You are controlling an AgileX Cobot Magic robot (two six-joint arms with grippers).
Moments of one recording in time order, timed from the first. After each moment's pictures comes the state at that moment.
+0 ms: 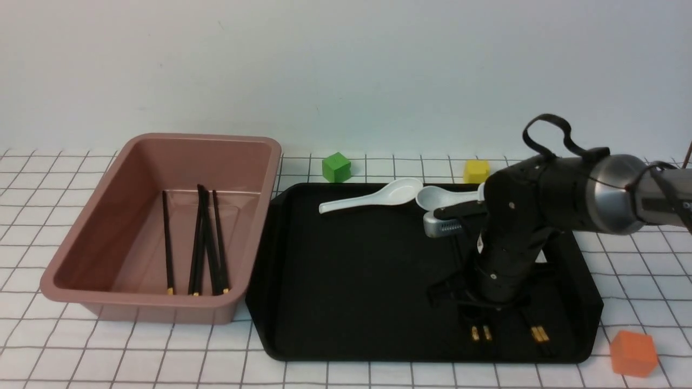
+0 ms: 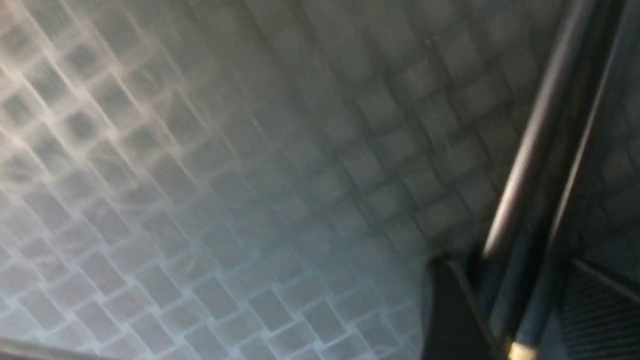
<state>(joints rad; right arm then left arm) 0.43 1.99 -1.30 0.01 0.78 0.29 -0.08 -0.01 0.03 -0.11 0.40 -0.28</state>
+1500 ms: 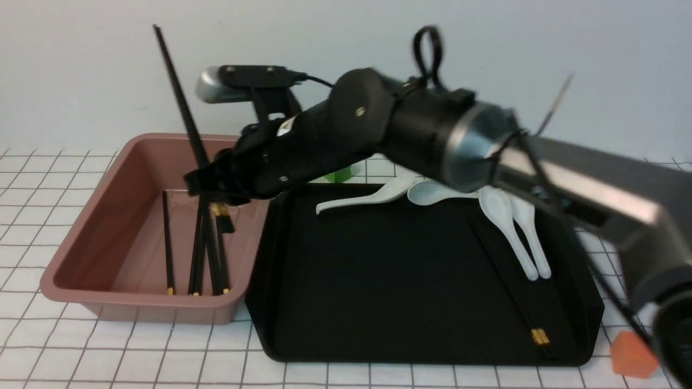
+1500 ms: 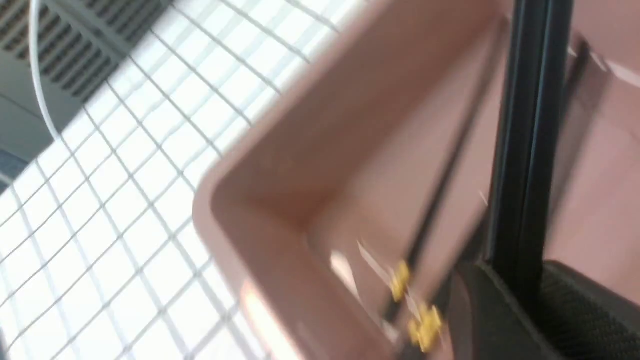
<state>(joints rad) 0.74 2.20 -1.98 0.61 0.52 -0.24 -0.08 -0.01 0.03 -0.11 0.40 -0.28</state>
